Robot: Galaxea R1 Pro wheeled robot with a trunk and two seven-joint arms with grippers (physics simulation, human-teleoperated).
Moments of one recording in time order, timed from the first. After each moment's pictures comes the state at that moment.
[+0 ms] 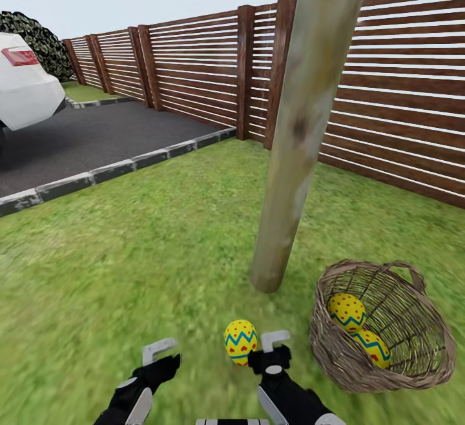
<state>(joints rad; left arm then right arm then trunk) -0.24 -0.01 -0.15 -0.96 0.44 0.31 0.27 -0.52 0.17 0.52 -0.44 -0.27 0.12 -0.42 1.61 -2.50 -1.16</state>
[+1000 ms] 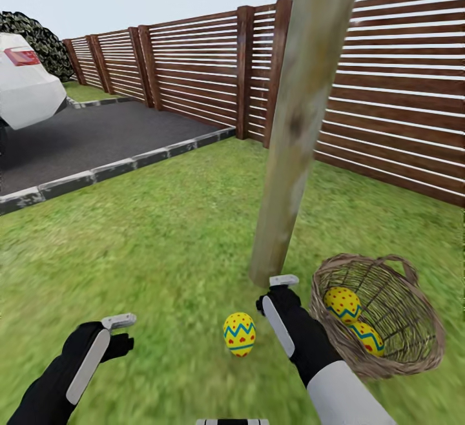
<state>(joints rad) -0.36 0.17 -0.01 -1.20 0.45 1.00 0.42 -0.62 0.17 0.28 -0.99 -0.26 0.90 -0.55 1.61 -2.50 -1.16</state>
